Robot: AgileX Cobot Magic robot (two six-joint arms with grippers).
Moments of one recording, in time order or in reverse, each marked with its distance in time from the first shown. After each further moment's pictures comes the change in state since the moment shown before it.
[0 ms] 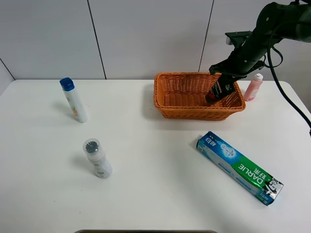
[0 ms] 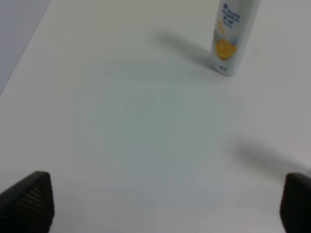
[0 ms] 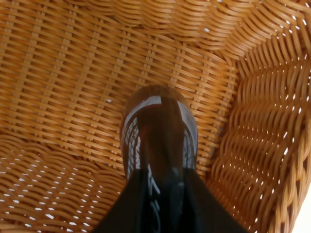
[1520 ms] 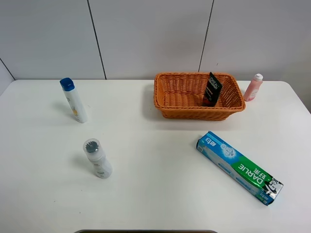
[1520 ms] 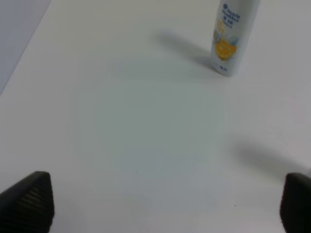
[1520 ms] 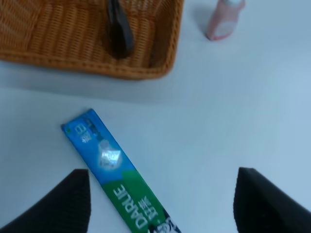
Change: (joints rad) left arm 0.000 0.000 0.000 0.000 0.000 0.000; right arm 0.000 -1.218 0.464 -0.184 0.348 0.218
